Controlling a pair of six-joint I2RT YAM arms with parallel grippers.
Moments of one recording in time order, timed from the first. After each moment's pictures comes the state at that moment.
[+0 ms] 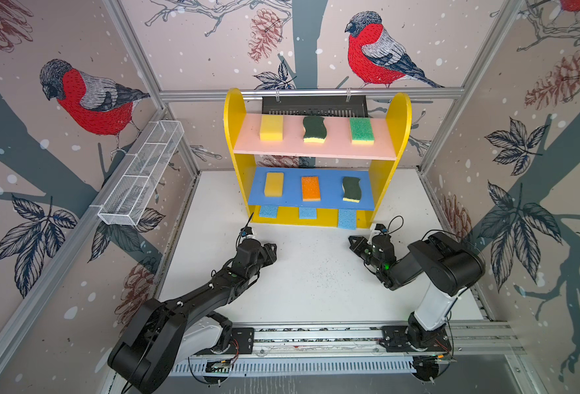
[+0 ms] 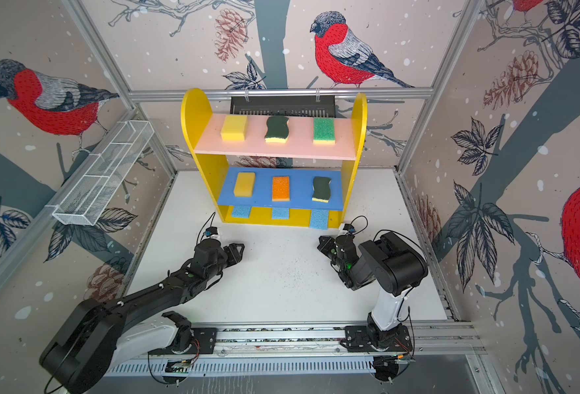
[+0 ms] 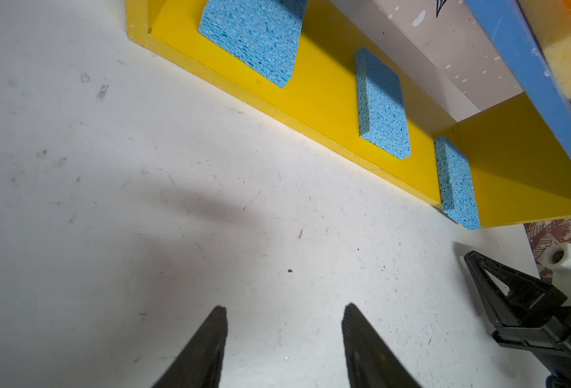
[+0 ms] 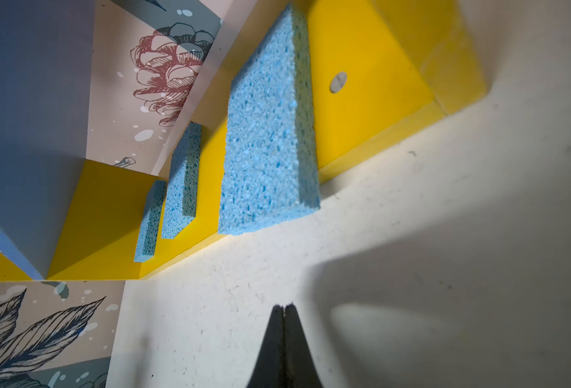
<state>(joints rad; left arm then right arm) -0.48 1.14 0.31 0.22 -0.03 -0.75 0.45 1.80 0.30 1.05 -0.08 0.97</state>
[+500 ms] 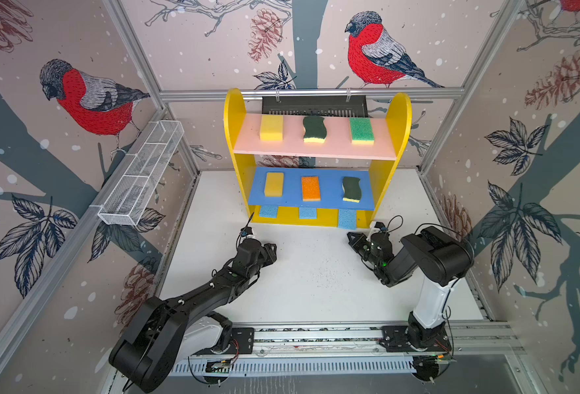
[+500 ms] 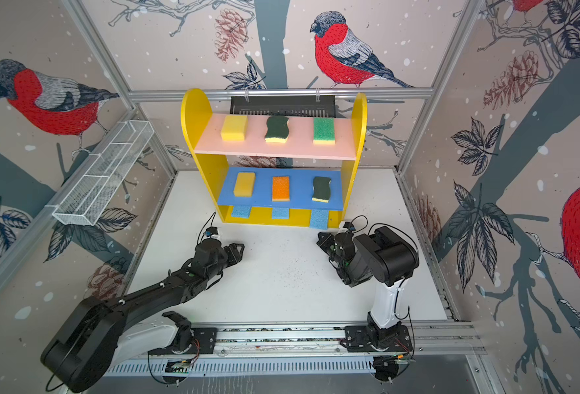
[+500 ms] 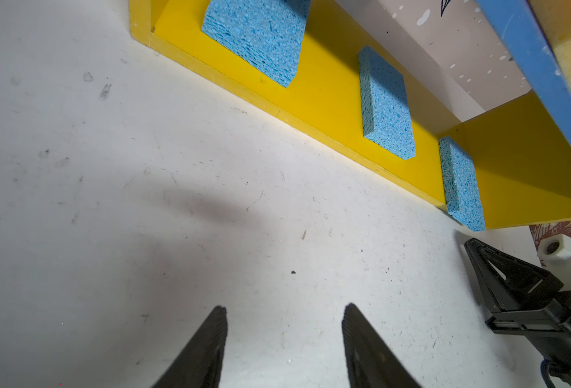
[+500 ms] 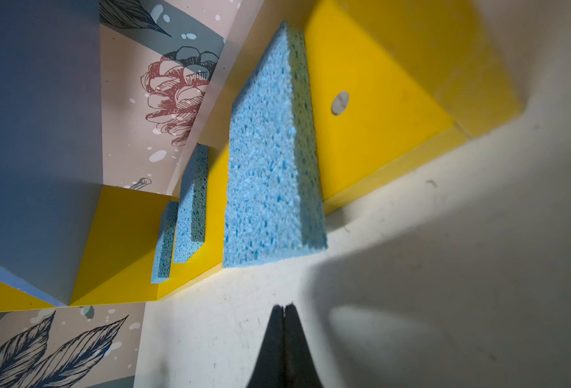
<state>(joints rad) -0.48 1.15 0.31 0.22 -0.04 -0.75 0.44 1.89 0.35 1.16 -0.09 1.05</state>
